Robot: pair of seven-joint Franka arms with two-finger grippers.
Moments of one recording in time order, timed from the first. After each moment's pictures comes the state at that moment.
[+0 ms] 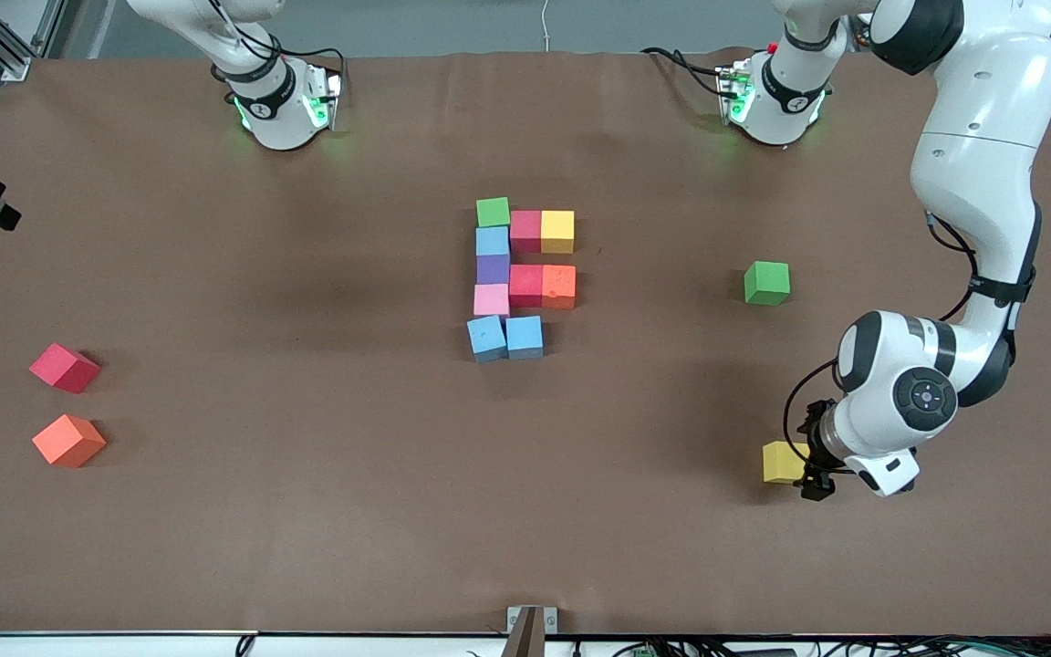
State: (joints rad) left arm 0.09 0.81 -0.26 -1.47 0.26 2.32 -1.59; right arm 0.01 -0.02 -0.08 -1.43 0.02 1.47 0.08
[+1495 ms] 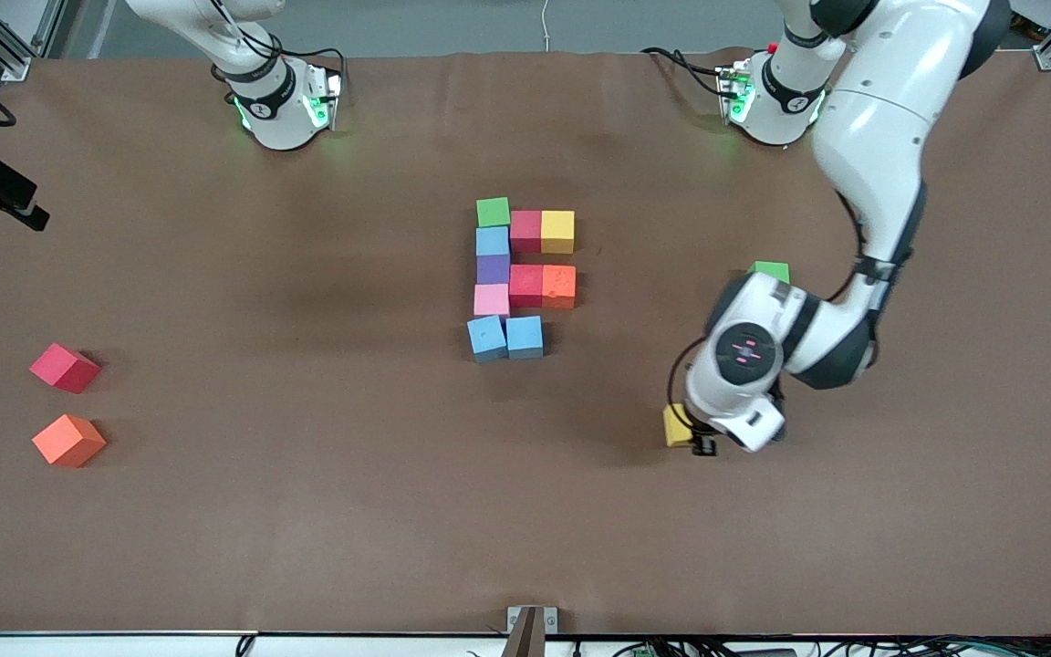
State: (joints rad) left arm -0.24 0.76 -0.28 -1.47 0.35 2.17 -2.21; right arm 0.04 -0.02 -0.07 -1.43 0.02 1.47 0.07
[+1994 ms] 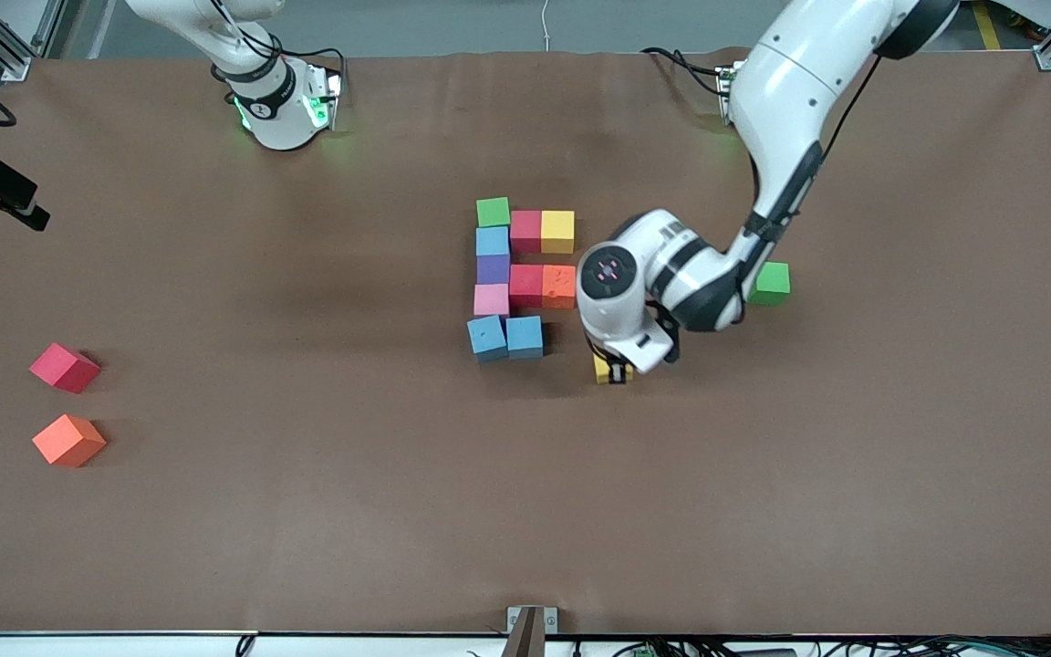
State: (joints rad) left arm -0.44 0.66 -0.29 -1.66 0.37 2.18 -2.44; right arm 0.04 -0.02 -0.07 -1.43 0.02 1.47 0.07
